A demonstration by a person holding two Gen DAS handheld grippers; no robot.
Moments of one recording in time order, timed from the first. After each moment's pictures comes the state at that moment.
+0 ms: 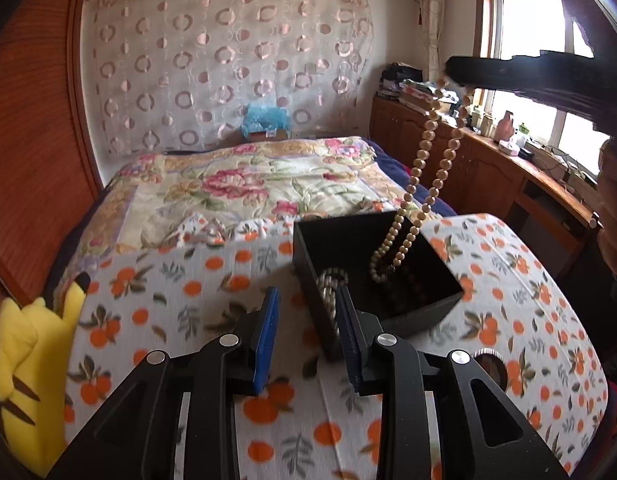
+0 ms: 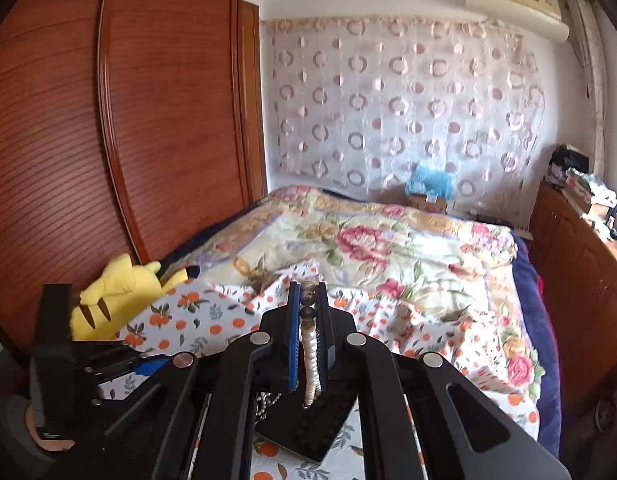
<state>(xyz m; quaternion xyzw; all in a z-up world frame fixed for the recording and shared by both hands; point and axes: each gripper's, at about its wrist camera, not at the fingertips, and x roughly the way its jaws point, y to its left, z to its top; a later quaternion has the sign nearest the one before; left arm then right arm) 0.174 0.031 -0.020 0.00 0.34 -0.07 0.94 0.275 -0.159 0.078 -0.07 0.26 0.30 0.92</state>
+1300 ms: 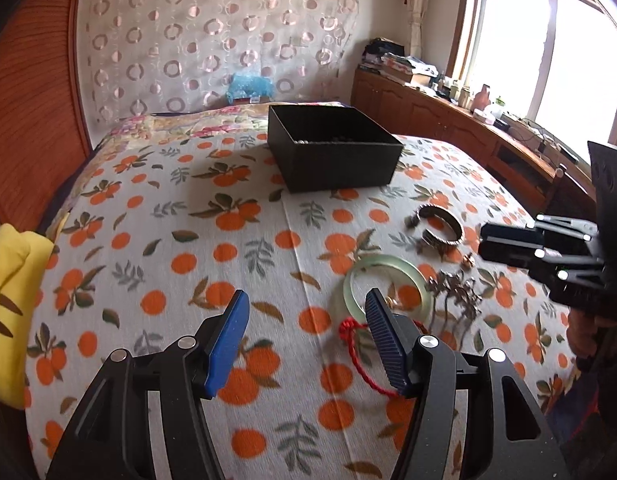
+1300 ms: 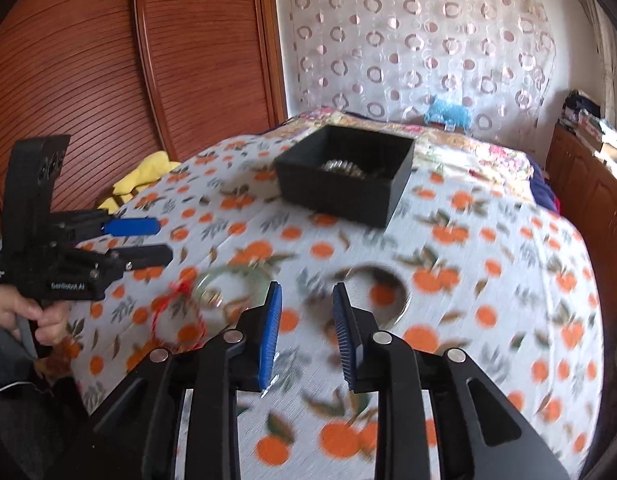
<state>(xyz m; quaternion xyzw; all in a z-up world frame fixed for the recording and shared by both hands) 0.046 0.026 -0.073 -0.01 0.38 -0.11 0.92 0.098 -0.211 -0.083 -0.07 0.36 0.32 0.87</state>
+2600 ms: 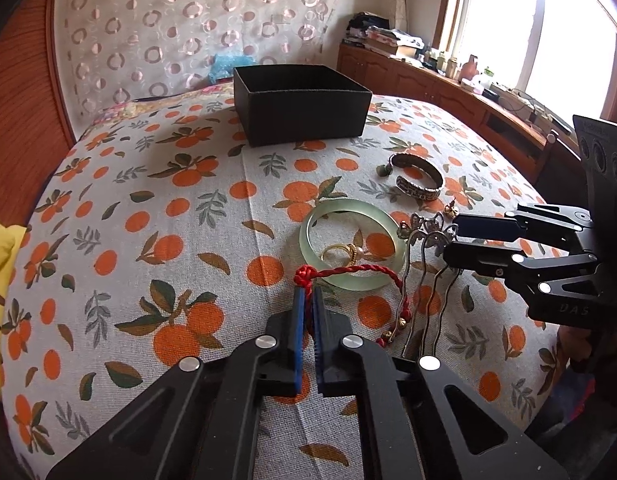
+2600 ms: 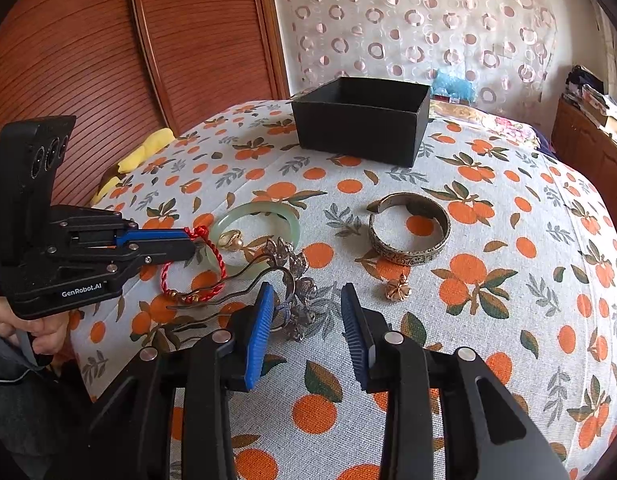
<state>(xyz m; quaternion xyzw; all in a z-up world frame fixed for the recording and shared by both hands) 0.038 -0.003 -0.098 0.01 0.41 -0.13 0.90 0.082 -0.205 -0.115 -0.06 0.39 0.32 0.86</state>
